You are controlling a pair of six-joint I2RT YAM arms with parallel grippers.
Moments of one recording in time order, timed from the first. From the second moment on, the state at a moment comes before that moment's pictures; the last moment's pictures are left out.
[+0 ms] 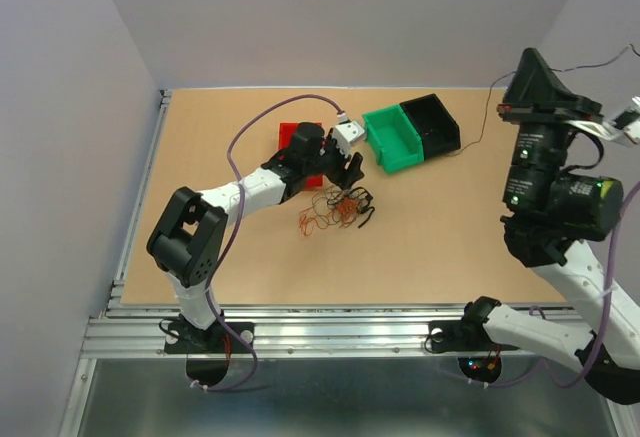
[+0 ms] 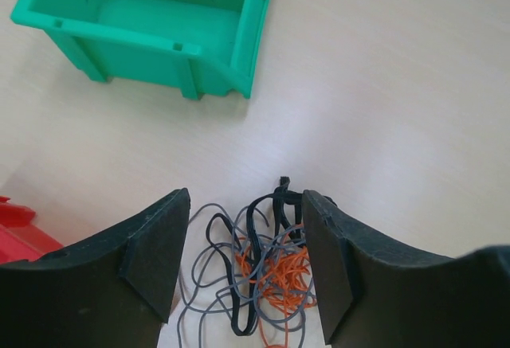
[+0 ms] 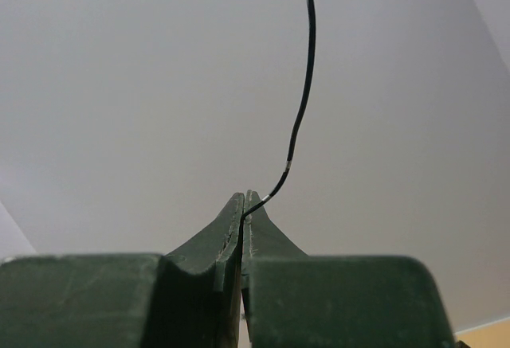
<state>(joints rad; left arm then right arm) -0.64 1.77 1.18 0.16 0.40 0.11 0.73 0.88 1.25 0.63 0.71 -0.05</state>
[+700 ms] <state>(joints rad) -0.64 1.65 1.07 0.27 0.26 0.11 0.59 1.34 1.33 0.86 0.75 -0.16</state>
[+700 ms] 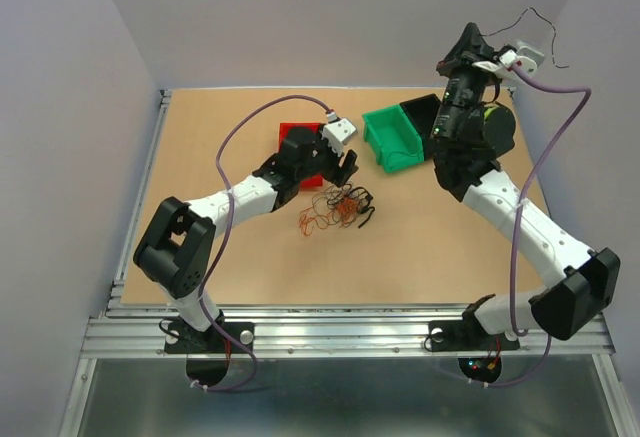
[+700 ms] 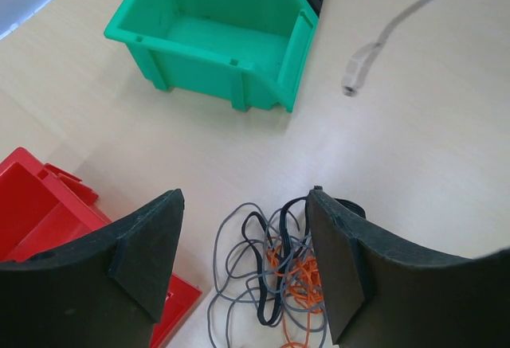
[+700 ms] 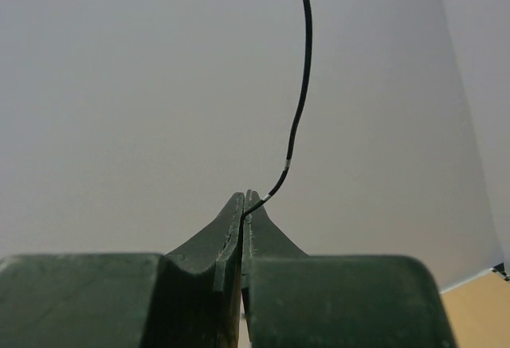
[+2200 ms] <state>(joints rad) -0.64 1.64 1.06 0.29 0.29 0.10 0.32 1.80 1.64 0.84 0.64 0.07</state>
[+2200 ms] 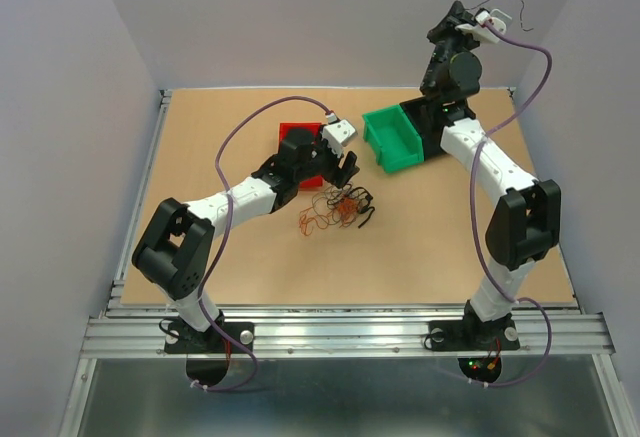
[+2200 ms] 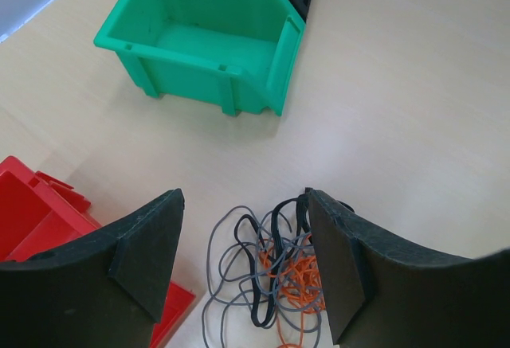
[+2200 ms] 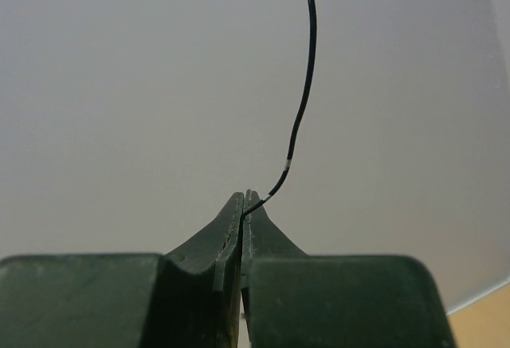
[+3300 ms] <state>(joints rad) -0.64 1.64 1.06 0.29 0.30 0.10 0.32 1.95 1.65 0.83 0.70 0.05</state>
